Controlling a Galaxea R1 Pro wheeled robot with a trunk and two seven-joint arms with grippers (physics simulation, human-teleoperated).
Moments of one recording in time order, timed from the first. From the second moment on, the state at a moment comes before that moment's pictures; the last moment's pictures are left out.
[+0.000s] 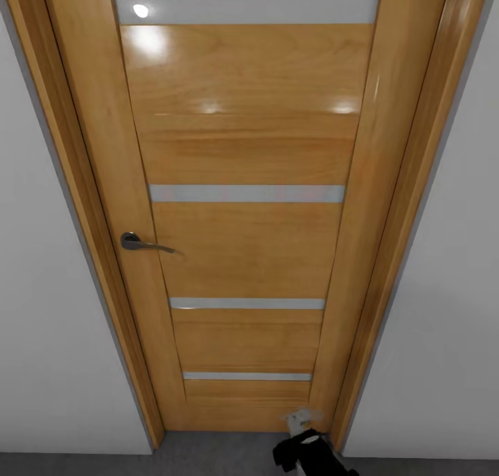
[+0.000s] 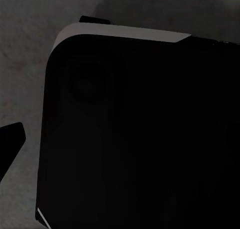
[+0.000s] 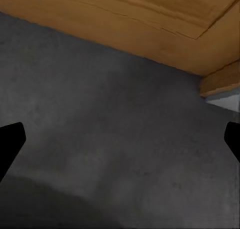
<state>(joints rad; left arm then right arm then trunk) -0.01 -0.03 0.03 -0.05 0.13 -0.06 0.01 -0.37 0.17 0.16 -0.55 0.16 0.39 -0.06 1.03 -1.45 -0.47</state>
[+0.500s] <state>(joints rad) -0.01 -0.03 0.03 -0.05 0.13 -0.06 0.01 -0.44 0.17 0.29 -0.61 0.18 0.32 -0.30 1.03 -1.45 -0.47</state>
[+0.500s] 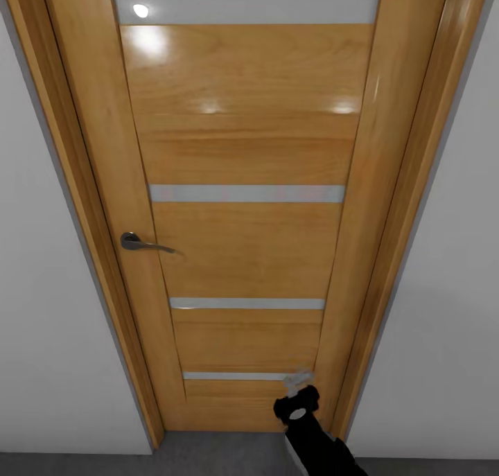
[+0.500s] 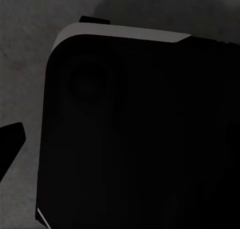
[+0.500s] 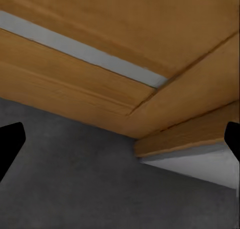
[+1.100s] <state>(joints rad) -0.01 -0.03 0.03 -0.05 0.13 -0.06 0.01 -0.51 0.17 0.46 -1.10 0.18 0.76 -0.04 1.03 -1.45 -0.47</state>
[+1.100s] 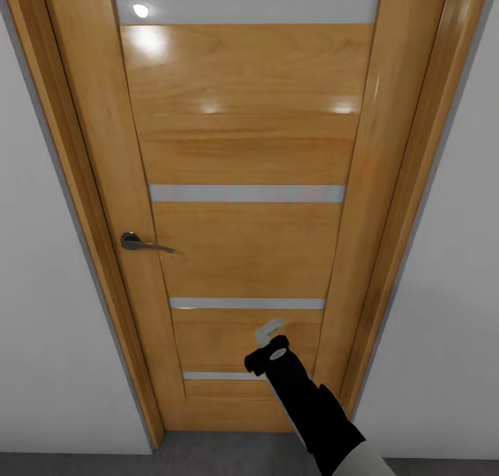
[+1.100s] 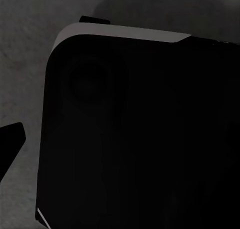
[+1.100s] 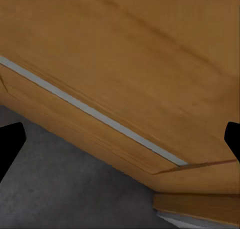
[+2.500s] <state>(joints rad) -0.01 -0.03 0.03 -0.05 0.13 -0.06 0.00 -0.88 0.17 0.58 -0.78 0.05 0.24 0.15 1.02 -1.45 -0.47</state>
